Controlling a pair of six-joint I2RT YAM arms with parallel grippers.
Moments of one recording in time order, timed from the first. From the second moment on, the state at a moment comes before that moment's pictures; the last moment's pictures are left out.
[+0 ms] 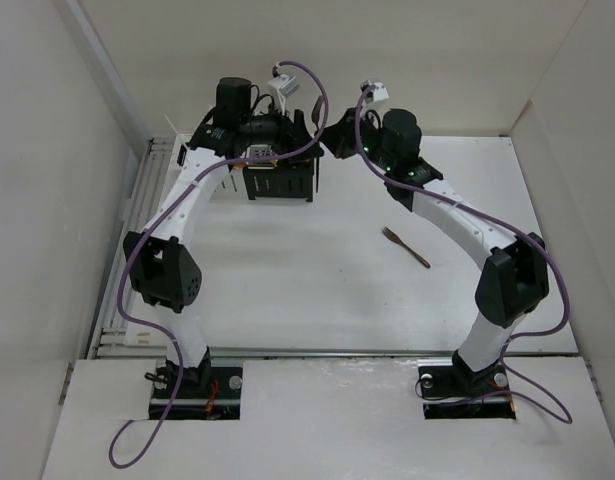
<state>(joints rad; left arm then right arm) -0.30 1.84 1.90 -0.48 0.87 -0.07 0.50 1.74 1.53 0.22 -0.30 0.40</state>
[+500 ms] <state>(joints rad) -0.30 1.84 1.87 -0.45 0.81 -0.08 0.52 1.74 1.55 0.29 -0.30 0.49</state>
